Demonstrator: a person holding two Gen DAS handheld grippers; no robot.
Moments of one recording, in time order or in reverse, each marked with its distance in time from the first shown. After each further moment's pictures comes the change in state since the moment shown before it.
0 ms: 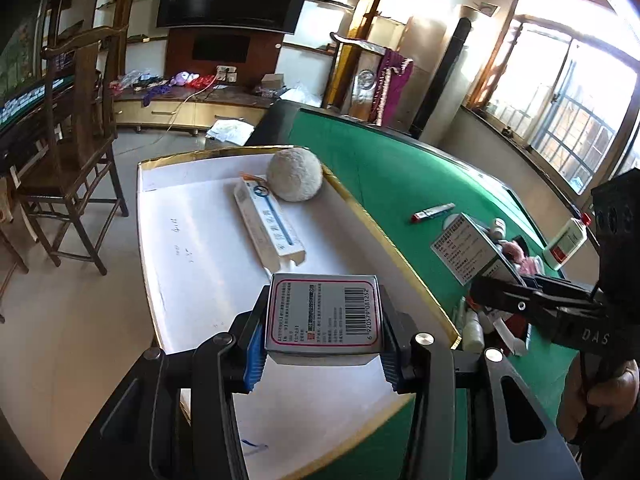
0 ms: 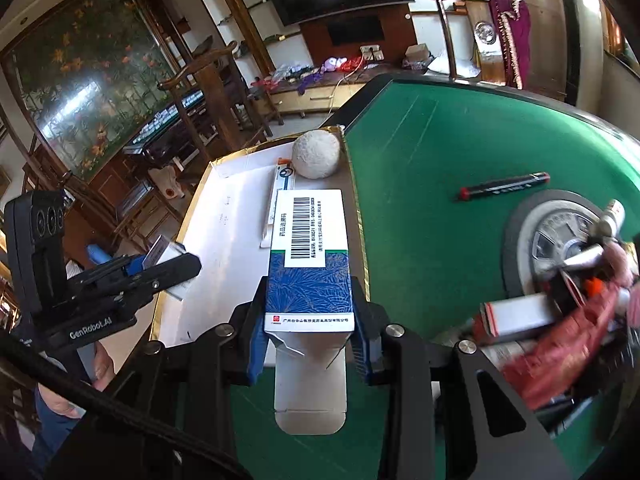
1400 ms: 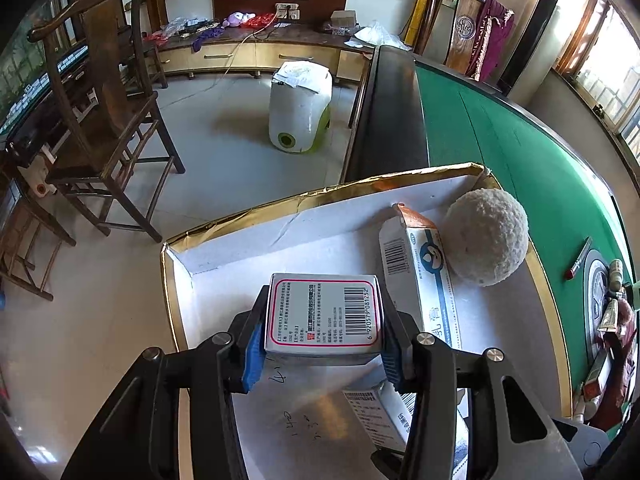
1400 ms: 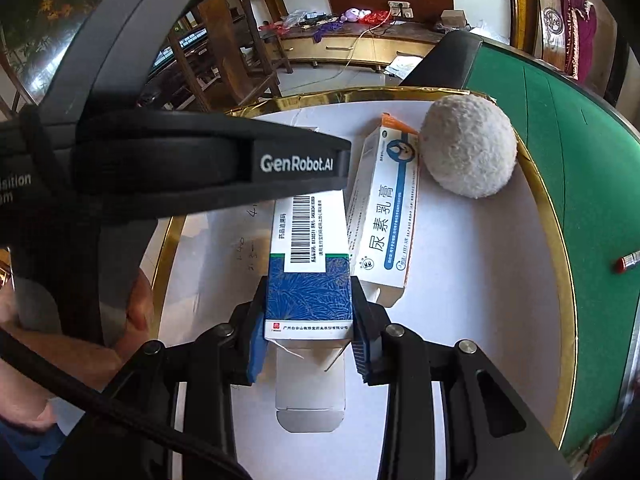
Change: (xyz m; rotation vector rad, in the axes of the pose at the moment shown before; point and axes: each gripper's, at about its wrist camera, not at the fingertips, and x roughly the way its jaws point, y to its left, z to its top) left arm 0.125 0.108 0.089 -0.051 0.254 0.225; right arm 0.173 0.087 0.047 -0.079 0.180 -0.041
